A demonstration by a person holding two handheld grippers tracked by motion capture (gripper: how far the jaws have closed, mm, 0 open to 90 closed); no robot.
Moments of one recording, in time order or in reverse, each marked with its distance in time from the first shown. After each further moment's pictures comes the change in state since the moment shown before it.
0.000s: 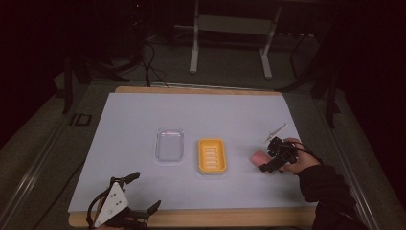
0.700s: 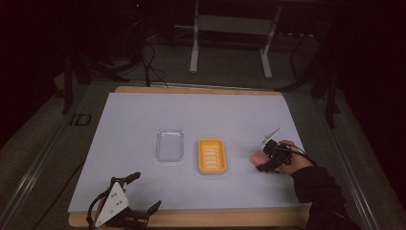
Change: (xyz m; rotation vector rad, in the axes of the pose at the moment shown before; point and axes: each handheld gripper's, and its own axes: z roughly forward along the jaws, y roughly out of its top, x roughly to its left) left arm 0.000 0.000 0.001 0.008 -0.004 0.003; right arm -0.002 -0.001 0.028 0.031 -0.047 -0.024
